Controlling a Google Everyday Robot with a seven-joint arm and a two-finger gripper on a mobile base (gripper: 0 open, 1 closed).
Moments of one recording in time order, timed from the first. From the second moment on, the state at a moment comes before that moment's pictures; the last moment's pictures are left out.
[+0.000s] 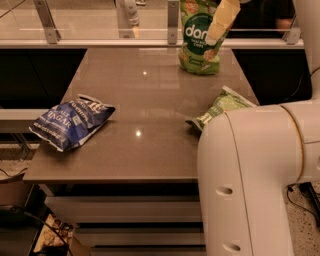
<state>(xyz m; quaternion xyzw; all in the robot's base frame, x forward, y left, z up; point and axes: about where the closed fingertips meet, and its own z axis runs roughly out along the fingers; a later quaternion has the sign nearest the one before) 0.728 -0.184 1.011 -0.51 0.82 -0.06 0.26</state>
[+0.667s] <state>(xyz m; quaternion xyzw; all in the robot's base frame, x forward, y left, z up) 0.742 -0.187 0.996 -0.50 0.82 -0.06 0.26</state>
